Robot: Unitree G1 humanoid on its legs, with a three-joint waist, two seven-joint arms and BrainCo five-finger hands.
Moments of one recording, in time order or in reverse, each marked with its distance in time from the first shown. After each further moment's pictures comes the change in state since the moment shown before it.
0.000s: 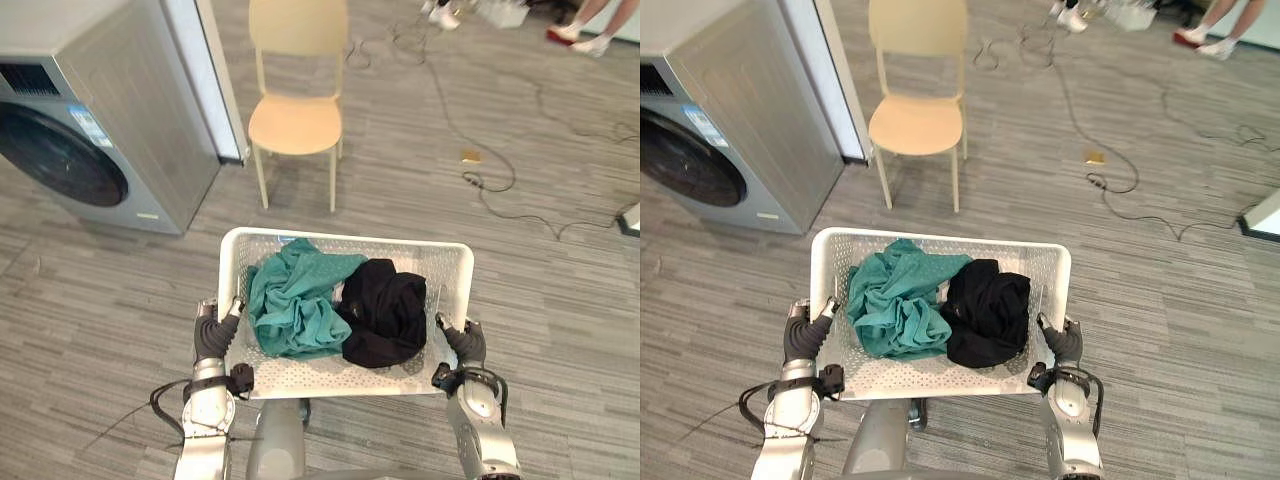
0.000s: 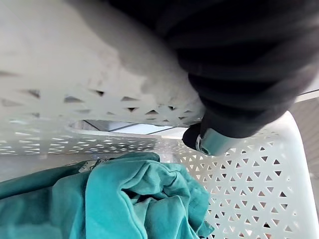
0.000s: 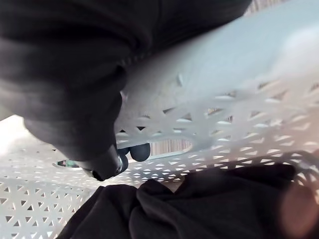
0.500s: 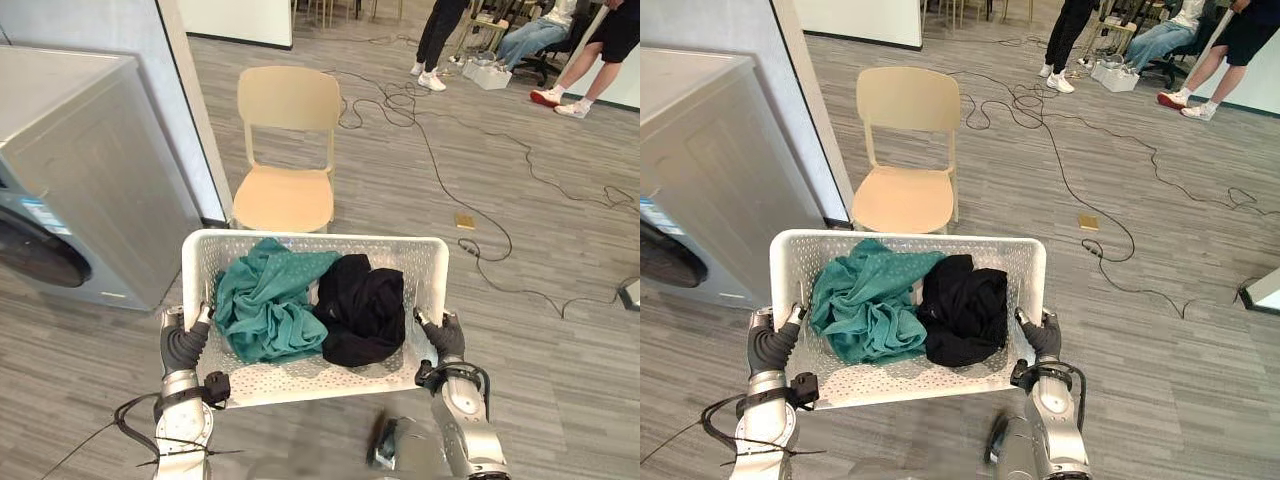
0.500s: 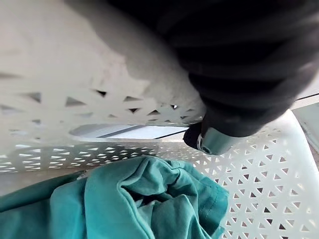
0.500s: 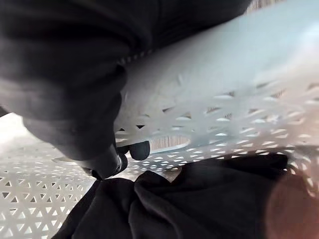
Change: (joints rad) left arm 0.041 0.016 0.084 -0.016 0.021 -0.005 0.065; right arm 0.030 0.019 0.103 -0.048 -0.009 0.006 0.056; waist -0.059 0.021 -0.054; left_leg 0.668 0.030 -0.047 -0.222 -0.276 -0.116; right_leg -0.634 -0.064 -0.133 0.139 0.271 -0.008
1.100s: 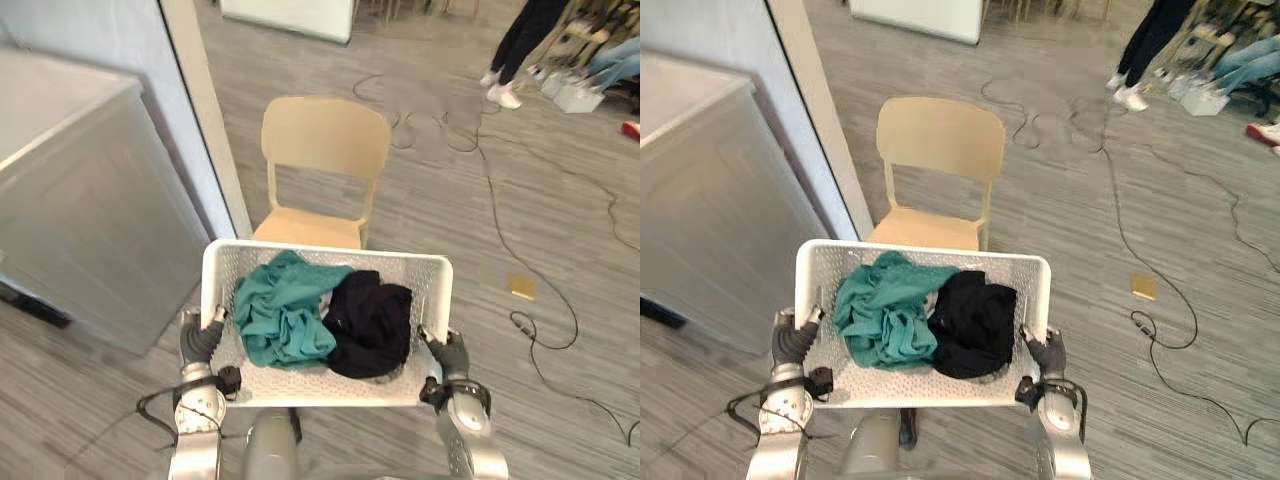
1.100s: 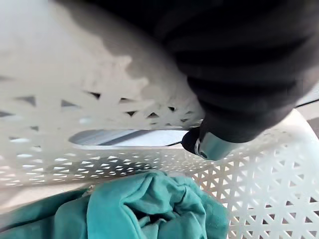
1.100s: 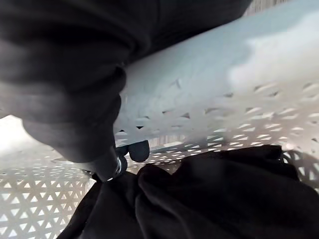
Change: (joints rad) left arm -0.112 -0.018 0.040 0.112 0.014 0.019 -0.006; right arm -0.040 -0.006 -0.022 0.025 0.014 -0.003 0.011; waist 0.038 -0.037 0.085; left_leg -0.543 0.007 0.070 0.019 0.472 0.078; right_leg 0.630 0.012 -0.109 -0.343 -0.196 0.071
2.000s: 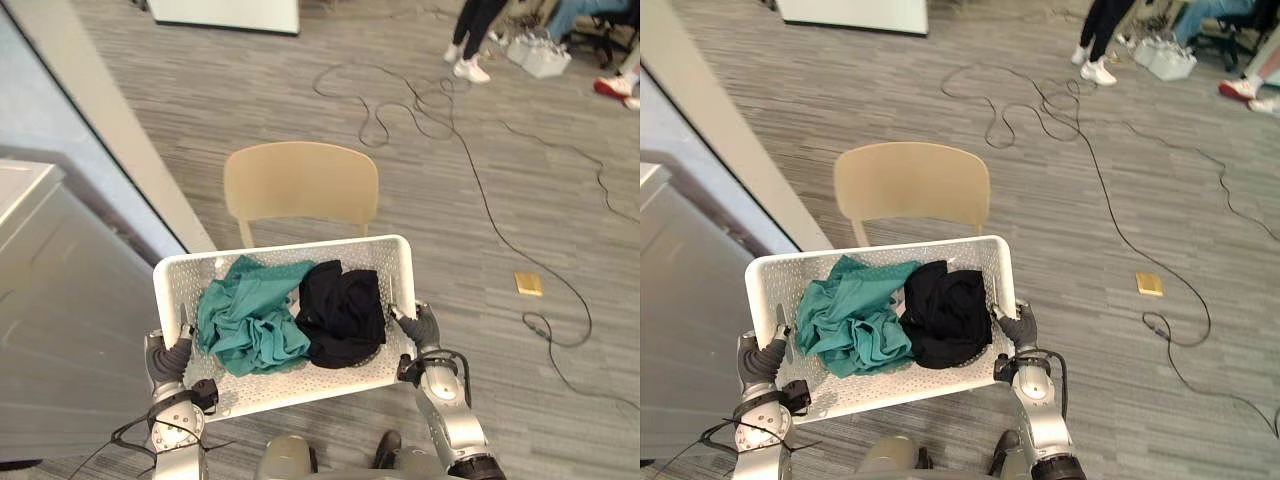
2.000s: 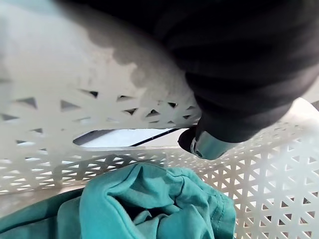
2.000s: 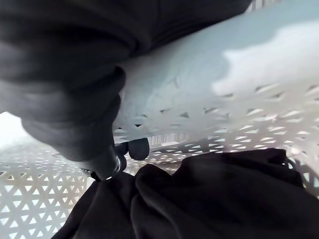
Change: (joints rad) left arm 0.011 -0.002 0.107 0.023 -0.058 0.029 0.020; right arm -0.096 0.021 0.086 0.041 -0.135 0.023 -0.012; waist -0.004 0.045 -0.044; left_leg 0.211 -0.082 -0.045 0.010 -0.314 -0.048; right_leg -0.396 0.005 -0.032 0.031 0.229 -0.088
